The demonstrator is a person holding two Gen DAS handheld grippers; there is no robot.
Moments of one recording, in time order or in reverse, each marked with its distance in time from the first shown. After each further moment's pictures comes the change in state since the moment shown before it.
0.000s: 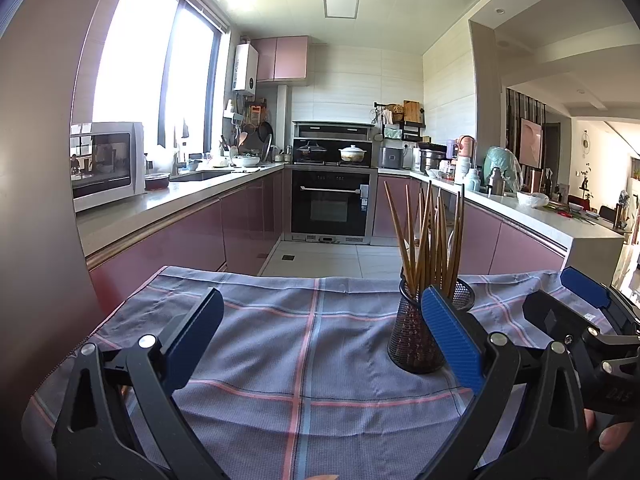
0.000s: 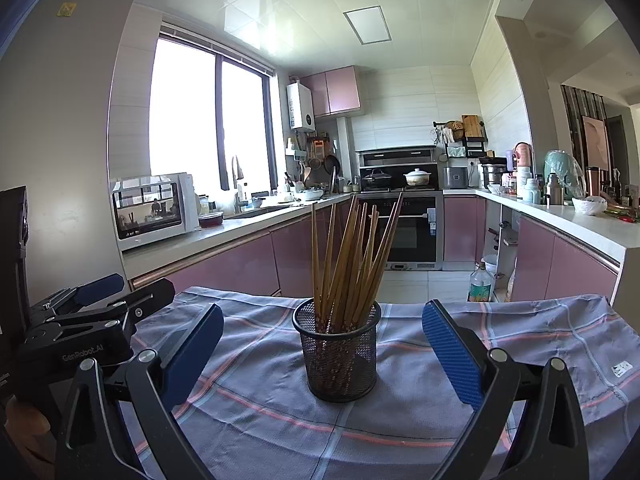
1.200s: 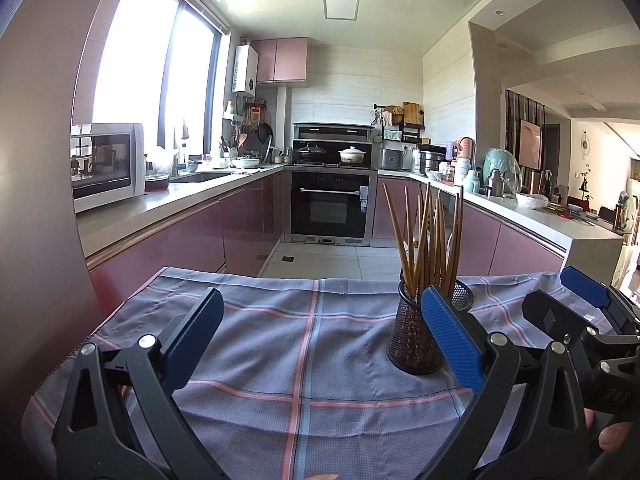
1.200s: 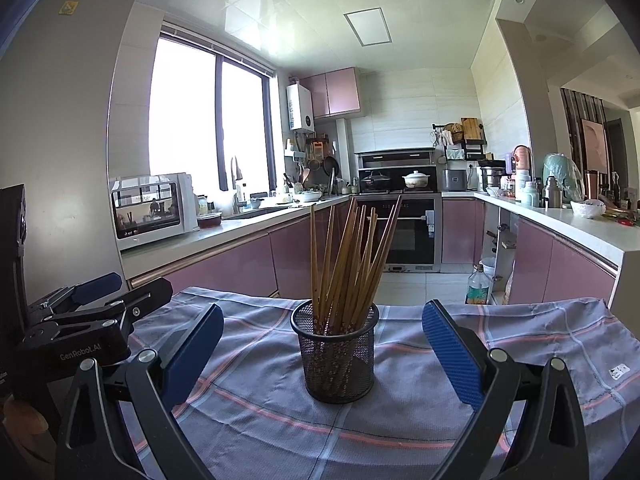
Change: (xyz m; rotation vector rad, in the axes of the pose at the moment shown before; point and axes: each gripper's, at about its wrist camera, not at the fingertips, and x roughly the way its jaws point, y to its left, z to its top) left arm -0.003 -0.002 0.001 -0.004 -0.004 -0.003; right arm -0.002 0.000 0.001 -0.006 -0.004 -0.005
